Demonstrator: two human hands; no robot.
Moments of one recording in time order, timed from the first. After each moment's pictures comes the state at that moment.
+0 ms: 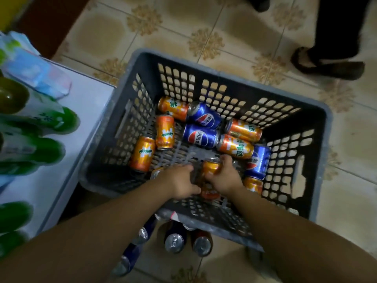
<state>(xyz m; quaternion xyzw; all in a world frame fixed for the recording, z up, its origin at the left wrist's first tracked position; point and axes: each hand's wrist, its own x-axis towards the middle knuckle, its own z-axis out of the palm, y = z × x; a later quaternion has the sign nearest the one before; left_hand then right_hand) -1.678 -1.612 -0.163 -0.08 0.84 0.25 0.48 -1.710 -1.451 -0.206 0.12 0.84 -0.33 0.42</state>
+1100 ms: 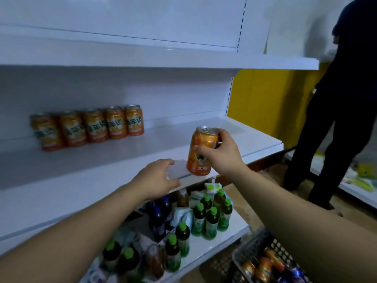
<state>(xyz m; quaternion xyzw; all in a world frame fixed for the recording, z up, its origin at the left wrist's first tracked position) -1.328 -1.836 0.343 -0.39 0.89 0.23 -0.10 -1.497 -1.743 0.376 -0.43 0.68 -0.57 0.17</state>
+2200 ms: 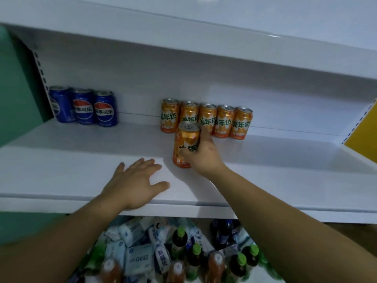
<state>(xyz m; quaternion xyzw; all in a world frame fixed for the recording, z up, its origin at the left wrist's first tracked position) -1.056 -1.883 0.323 -0.62 0.78 0.11 -0.05 -1.250 -1.923 0.351 -0.67 0.57 -0.42 0.21</state>
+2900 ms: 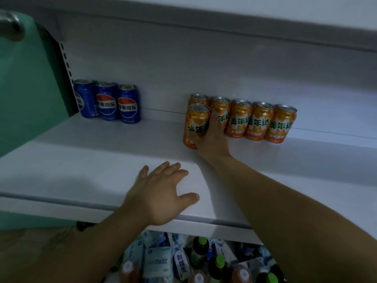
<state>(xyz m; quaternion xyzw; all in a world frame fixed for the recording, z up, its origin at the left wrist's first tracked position) -1.053 -1.886 0.322 -0.61 0.78 0.12 -0.04 -1.201 -2.018 0.328 -0.69 0.56 -0.43 0.15</state>
